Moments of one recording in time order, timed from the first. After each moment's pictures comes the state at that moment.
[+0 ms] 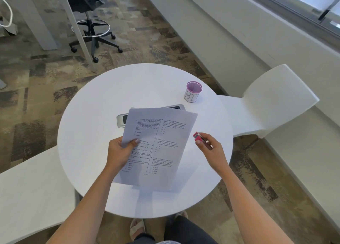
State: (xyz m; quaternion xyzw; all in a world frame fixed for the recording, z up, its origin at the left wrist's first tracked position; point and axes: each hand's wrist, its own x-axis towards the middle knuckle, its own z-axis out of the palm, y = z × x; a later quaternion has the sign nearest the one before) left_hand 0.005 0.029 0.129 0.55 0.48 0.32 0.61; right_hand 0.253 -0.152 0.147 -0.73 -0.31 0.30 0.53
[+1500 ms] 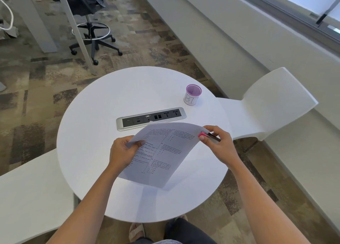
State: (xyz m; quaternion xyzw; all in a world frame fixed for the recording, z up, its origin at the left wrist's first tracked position) left_hand 0.015 0.032 0.146 0.67 0.45 0.28 0.52; right_hand 0.277 -0.143 0.194 -0.77 -0.36 0.25 0.46
